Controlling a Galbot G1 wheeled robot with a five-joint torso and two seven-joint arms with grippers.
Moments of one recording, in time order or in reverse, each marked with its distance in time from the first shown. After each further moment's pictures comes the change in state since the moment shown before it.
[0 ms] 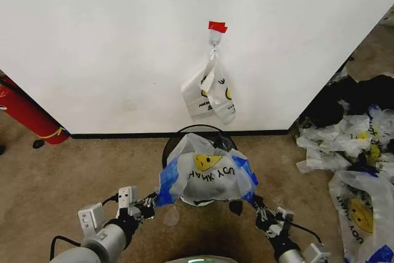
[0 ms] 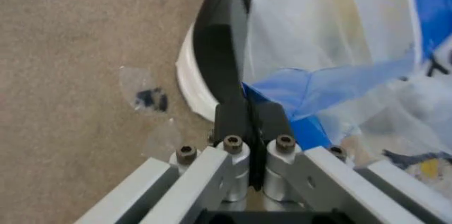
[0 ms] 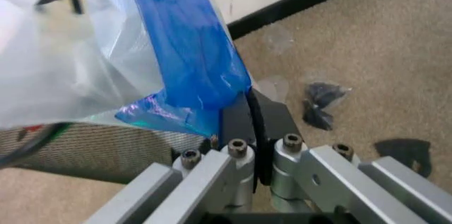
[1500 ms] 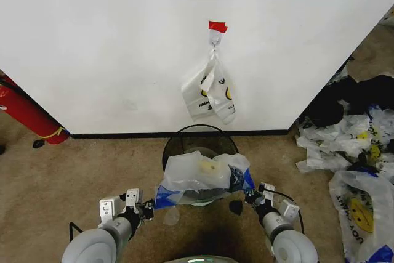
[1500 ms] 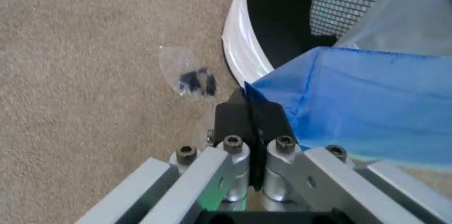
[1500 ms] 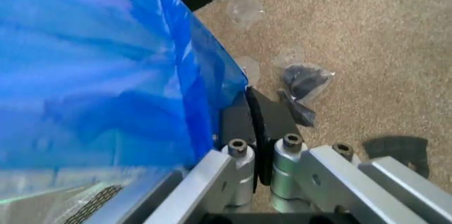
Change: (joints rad) left arm -0.203 0.010 0.164 0.217 0.061 0.083 -0.033; right arm 0.314 -0.010 -0.078 -0.144 0.112 -0.252 0.213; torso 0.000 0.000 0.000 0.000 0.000
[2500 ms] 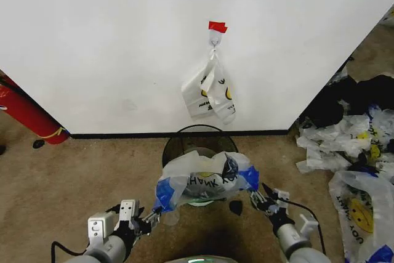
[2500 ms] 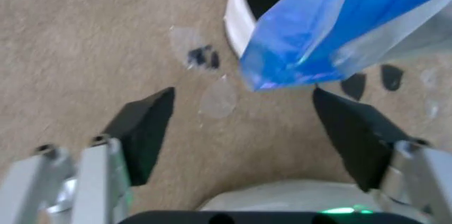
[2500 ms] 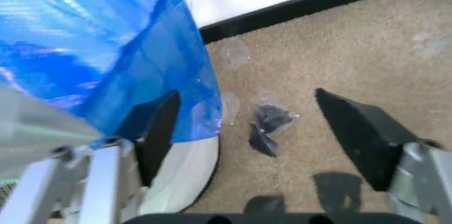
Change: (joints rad) left arm 0.293 -0.056 -0.113 -0.225 0.149 0.049 -0.039; right arm -0.211 -0.019 0.128 0.065 -0.176 0.209 -0.181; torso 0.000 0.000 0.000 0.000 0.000
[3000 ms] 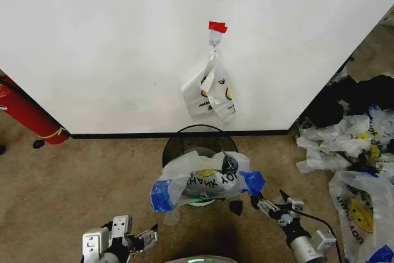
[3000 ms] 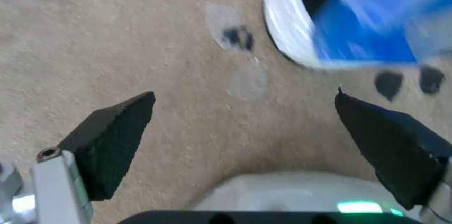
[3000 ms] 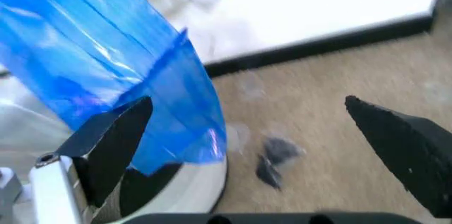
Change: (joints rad) left arm 0.051 -0.036 -0.059 0.001 -0.068 0.003 -0.090; right arm -0.056 -0.009 0.079 -0.036 -0.002 0.170 -0.191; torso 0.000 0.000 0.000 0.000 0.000
